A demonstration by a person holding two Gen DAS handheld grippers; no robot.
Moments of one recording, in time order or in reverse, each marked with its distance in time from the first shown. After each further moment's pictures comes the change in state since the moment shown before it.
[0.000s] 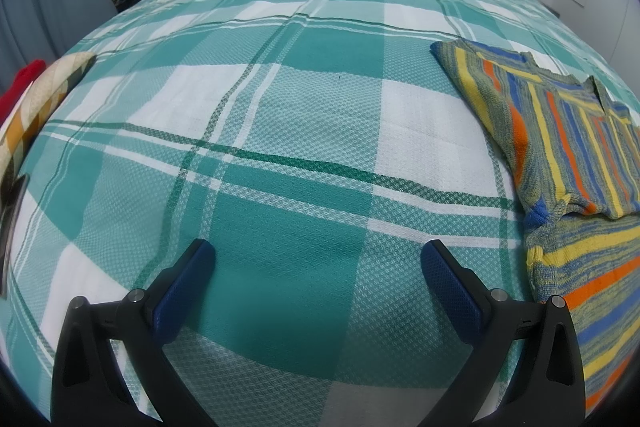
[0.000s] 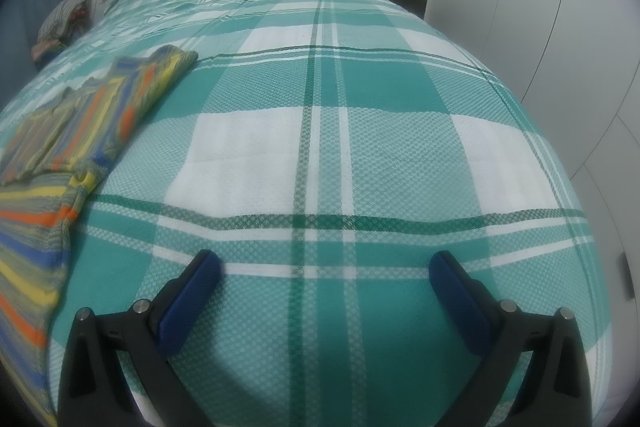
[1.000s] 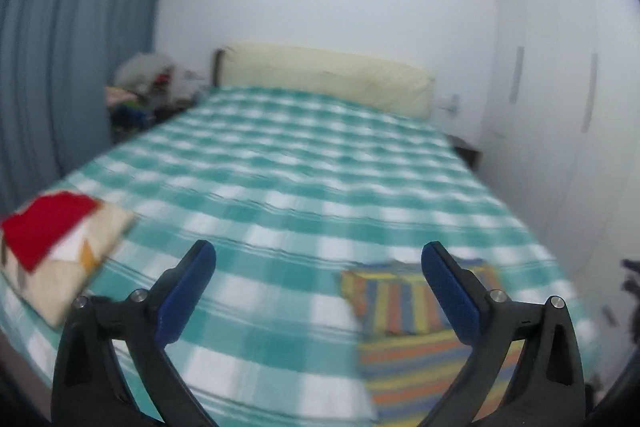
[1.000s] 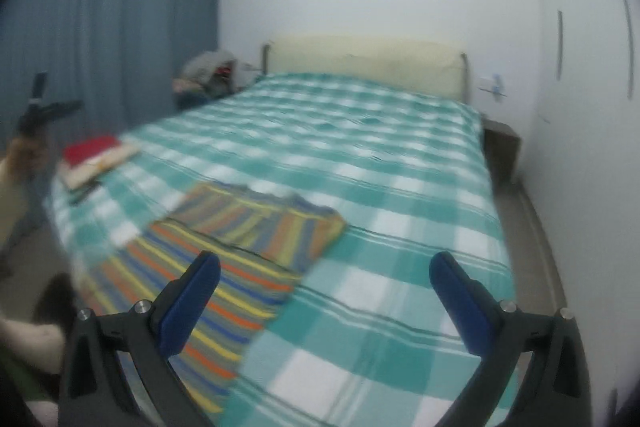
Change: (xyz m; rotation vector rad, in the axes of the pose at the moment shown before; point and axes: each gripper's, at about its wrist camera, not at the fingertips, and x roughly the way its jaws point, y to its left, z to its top) left arm -0.326 0.058 0.033 -0.026 -0.485 -0.288; right arm -0.272 -0.018 0.024 -0.282 -0.398 0.397
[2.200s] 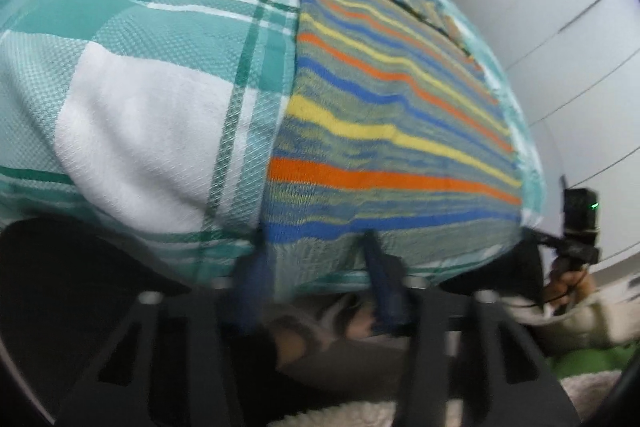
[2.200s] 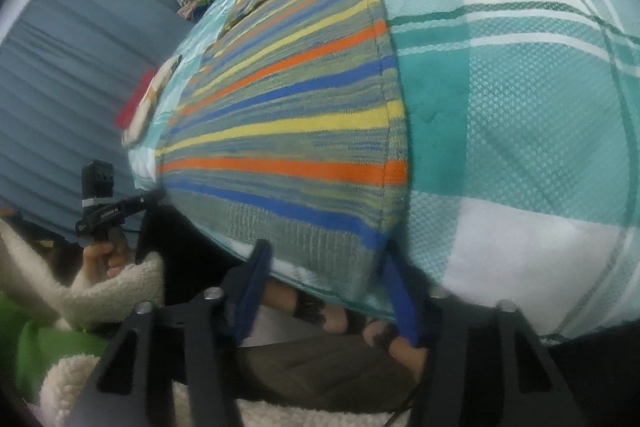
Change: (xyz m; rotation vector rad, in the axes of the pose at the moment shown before) left arm 0.037 -0.030 -0.311 -0.225 0.692 -0.280; right arm 0.090 0.098 -0.236 0.523 0.606 0.414
